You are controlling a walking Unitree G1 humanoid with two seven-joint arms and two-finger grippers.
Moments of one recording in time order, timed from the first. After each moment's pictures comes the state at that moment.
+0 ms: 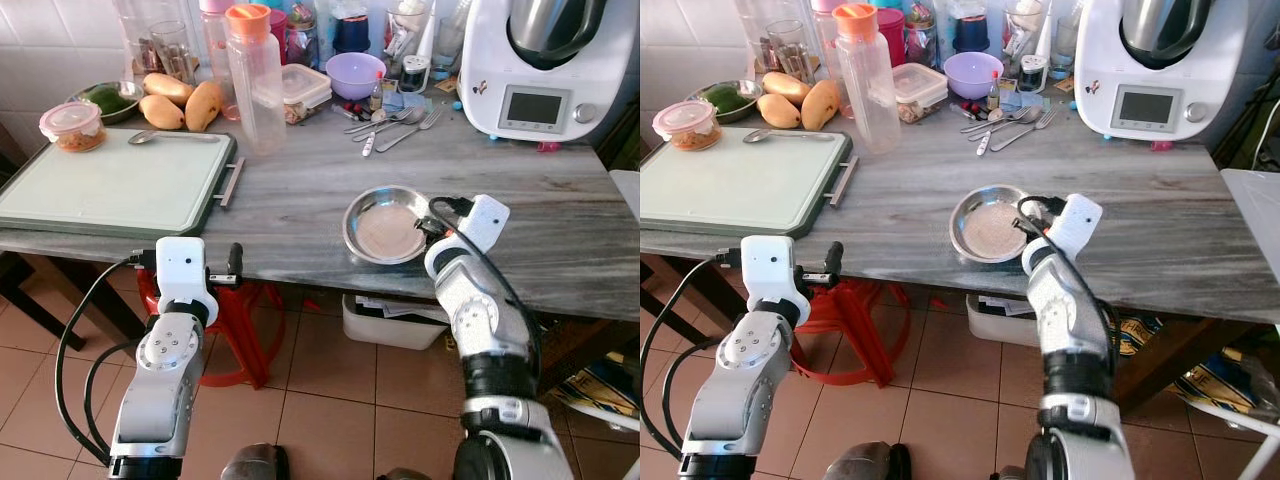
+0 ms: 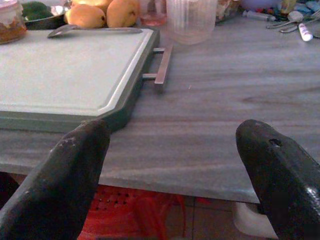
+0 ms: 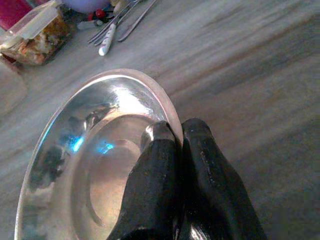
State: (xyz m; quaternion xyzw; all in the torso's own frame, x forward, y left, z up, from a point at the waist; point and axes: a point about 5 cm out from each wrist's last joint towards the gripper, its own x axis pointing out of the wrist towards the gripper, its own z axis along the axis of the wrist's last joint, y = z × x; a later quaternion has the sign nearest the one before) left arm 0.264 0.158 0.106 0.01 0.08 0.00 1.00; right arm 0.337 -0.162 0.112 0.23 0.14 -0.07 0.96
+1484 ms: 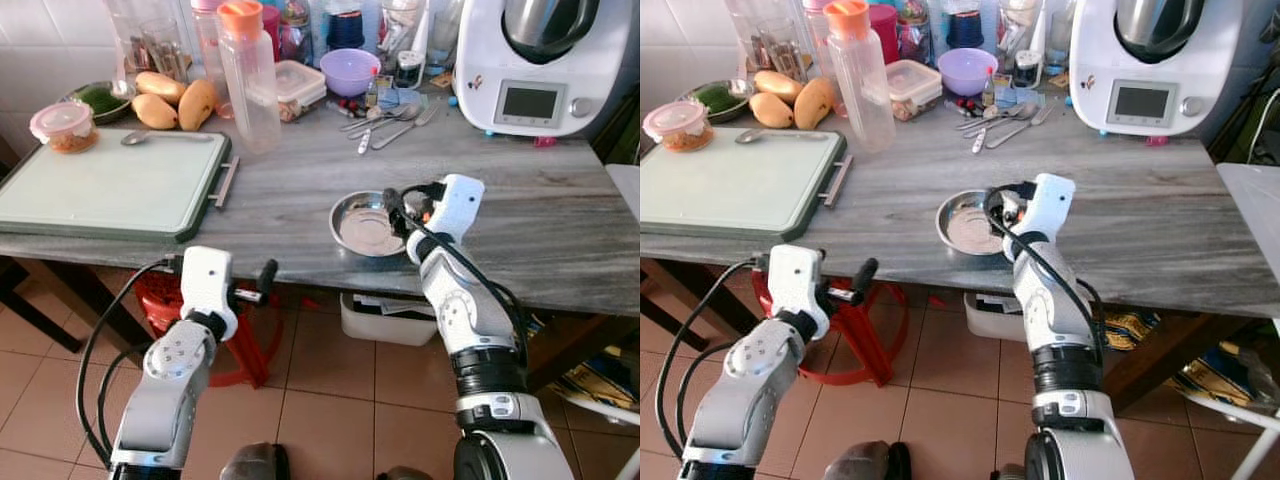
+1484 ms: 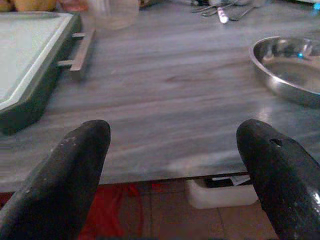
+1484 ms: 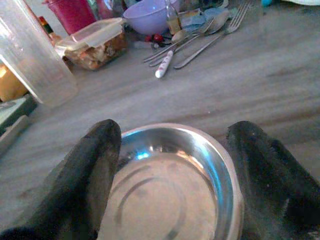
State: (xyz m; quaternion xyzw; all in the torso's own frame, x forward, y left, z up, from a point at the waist) left arm 0.256 0.139 0.097 -0.01 0.09 -0.13 0.99; right arm 0.342 -0.135 0.130 0.15 0.07 0.03 0.99
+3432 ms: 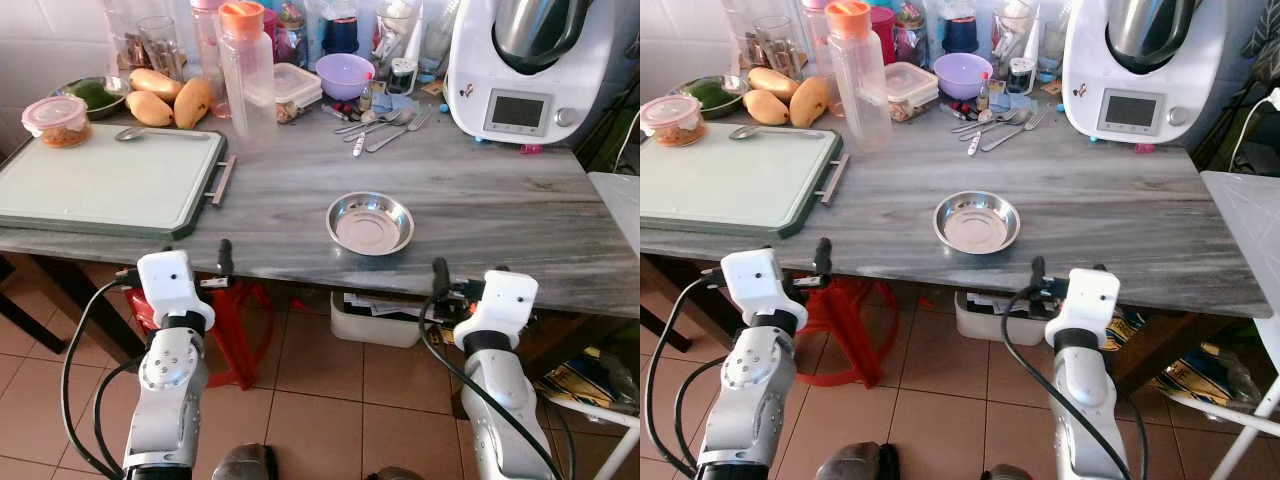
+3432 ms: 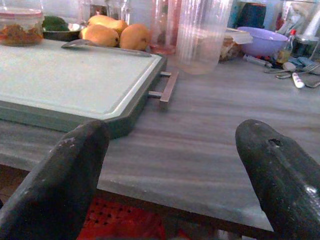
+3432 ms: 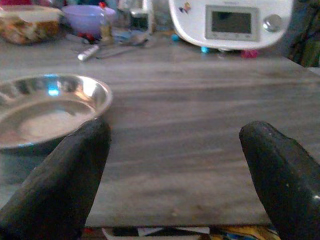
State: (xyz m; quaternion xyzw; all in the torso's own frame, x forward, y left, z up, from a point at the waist) left arm 0.257 0.161 0.093 -0.04 0.00 0.04 1.00; right arm 0.241 -0.173 0.090 0.00 0.01 -0.07 1.00
